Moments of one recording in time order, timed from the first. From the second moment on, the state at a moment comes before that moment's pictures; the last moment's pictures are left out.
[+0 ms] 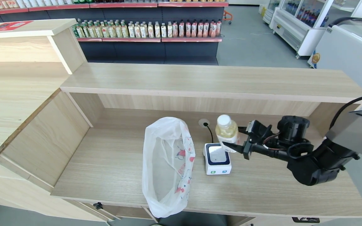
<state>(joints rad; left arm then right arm) 0.00 0.00 0.00 0.00 0.00 0.00 0.20 2.18 -0.82 -1.24 0.69 -0.63</state>
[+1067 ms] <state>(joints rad) 0.00 0.00 0.00 0.00 0.00 0.00 0.49 1.98 -0.77 -1.08 0.11 0.17</state>
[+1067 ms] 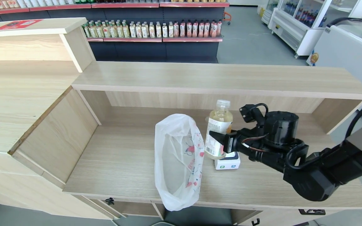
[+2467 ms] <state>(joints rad) 0.00 0.00 0.00 0.00 0.00 0.00 0.62 2.68 -1.39 -1.27 0.10 -0.25</state>
